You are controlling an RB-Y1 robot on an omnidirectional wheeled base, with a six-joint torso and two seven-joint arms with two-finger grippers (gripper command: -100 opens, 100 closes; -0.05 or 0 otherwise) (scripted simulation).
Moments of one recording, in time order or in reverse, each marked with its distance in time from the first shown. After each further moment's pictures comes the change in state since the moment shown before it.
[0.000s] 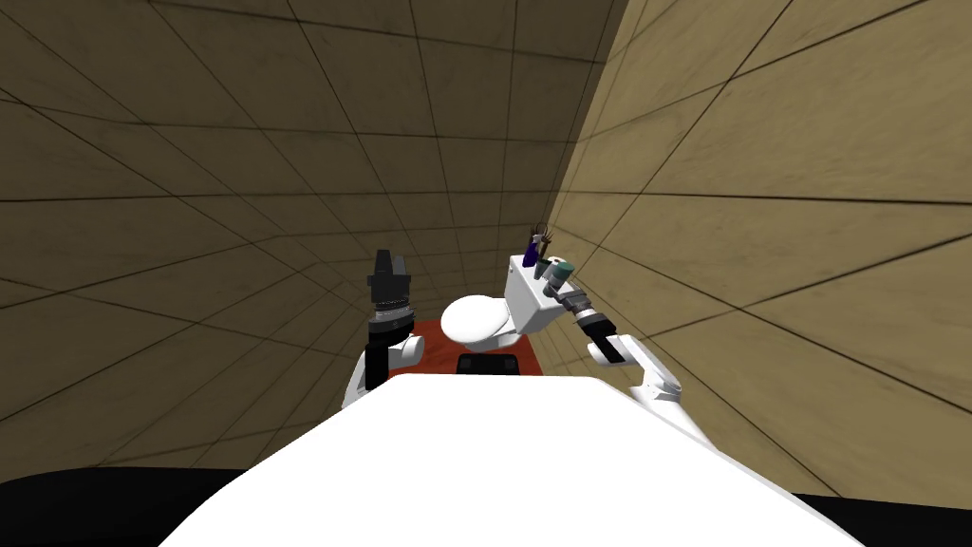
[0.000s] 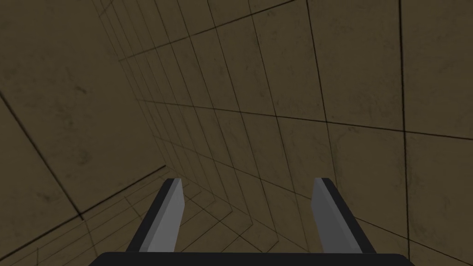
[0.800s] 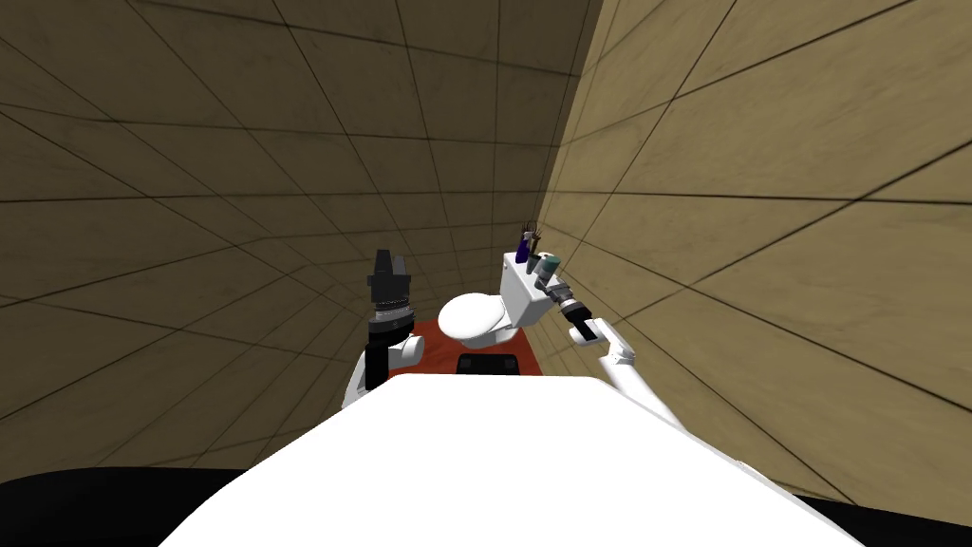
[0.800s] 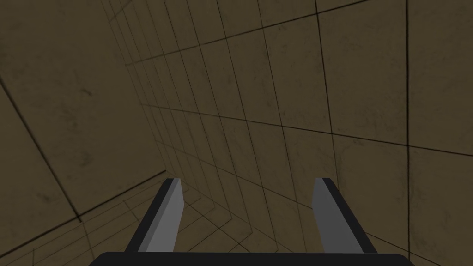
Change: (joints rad) left arm 0.000 0.000 0.000 0.000 0.000 0.000 0.000; right arm -0.226 0.036 0.077 0.236 -0.025 -0.027 0.052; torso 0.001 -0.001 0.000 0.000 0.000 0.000
